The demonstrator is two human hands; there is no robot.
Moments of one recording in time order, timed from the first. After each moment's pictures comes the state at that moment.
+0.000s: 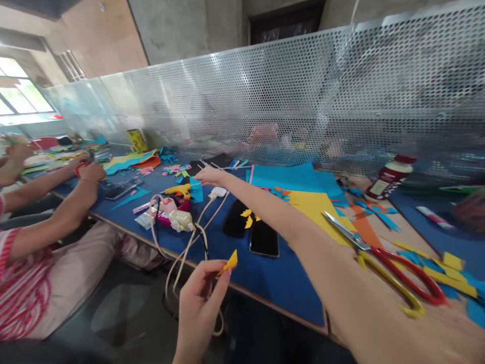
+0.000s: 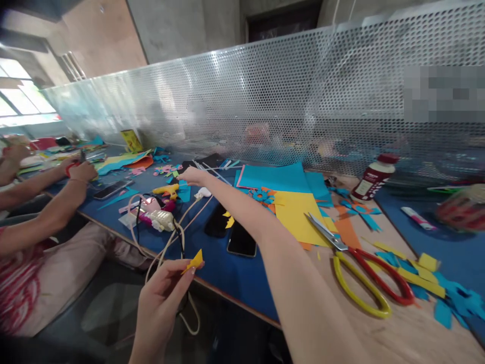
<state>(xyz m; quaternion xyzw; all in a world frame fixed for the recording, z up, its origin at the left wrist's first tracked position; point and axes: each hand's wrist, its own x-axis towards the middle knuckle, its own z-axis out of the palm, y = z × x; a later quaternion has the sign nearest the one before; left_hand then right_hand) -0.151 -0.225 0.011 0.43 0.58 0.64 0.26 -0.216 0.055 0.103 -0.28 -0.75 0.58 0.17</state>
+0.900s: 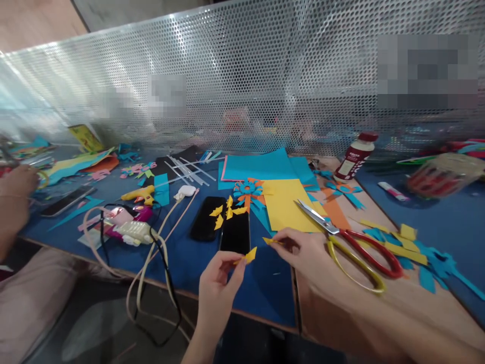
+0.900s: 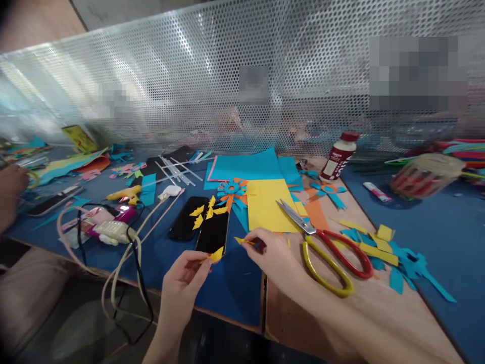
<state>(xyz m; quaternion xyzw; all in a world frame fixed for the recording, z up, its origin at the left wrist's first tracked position) -0.075 -0.154 0.000 0.42 0.55 0.62 0.36 0.100 -0.075 0.021 -0.48 -0.77 0.27 0.33</state>
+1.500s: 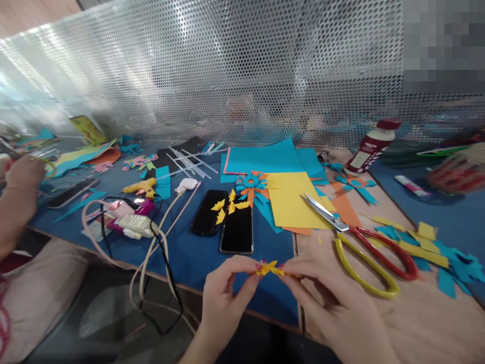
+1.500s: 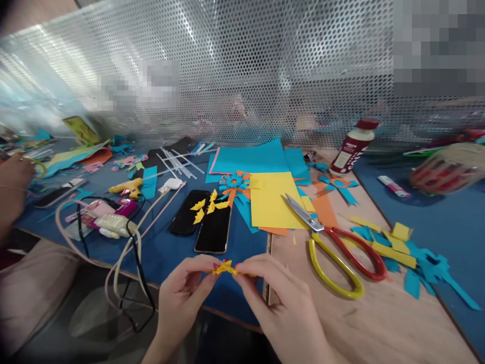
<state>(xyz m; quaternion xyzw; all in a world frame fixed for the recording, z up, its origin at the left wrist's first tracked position) -0.076 -0.161 -0.004 0.58 0.43 0.61 0.33 0.099 -0.138 0.037 -0.39 -0.73 0.29 0.47</state>
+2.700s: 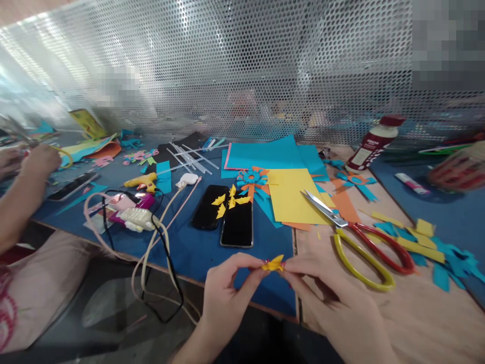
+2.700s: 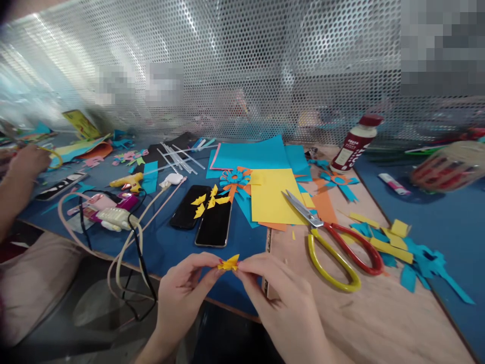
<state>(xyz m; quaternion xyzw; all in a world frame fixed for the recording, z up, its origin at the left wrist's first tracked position) -0.072 -0.168 0.007 0.59 0.52 0.54 0.29 0.100 -0.143 0.036 -0.41 -0.73 0.26 0.48</state>
